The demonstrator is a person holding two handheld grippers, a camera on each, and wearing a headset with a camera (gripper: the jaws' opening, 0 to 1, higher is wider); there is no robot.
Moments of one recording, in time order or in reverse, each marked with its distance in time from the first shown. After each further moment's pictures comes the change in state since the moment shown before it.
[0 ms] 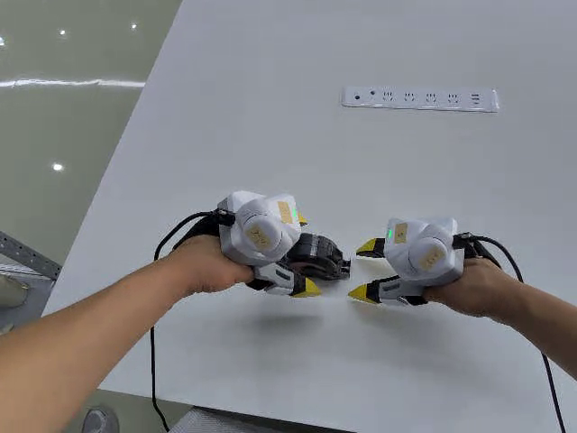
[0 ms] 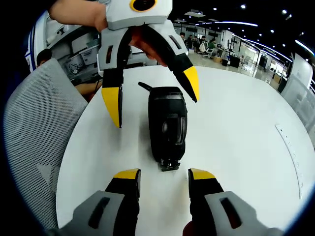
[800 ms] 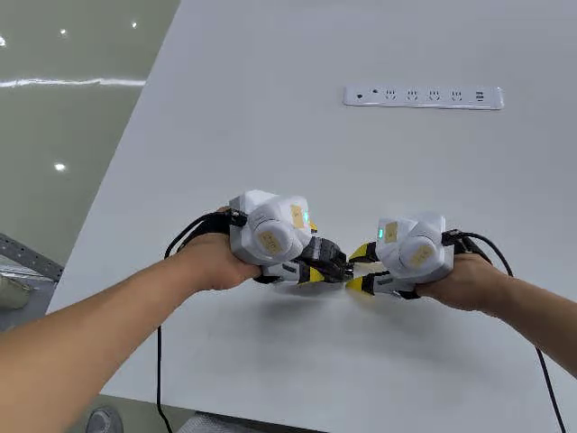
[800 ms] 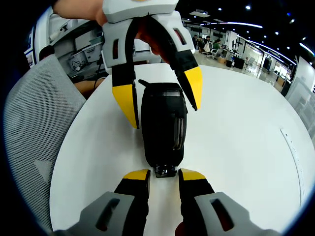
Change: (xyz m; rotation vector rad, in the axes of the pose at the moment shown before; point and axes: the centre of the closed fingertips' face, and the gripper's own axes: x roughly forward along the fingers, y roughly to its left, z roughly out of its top) left arm 0.006 0.009 0.000 0.099 0.031 0.003; right arm 0.015 -0.004 0.002 -0.036 0.004 0.029
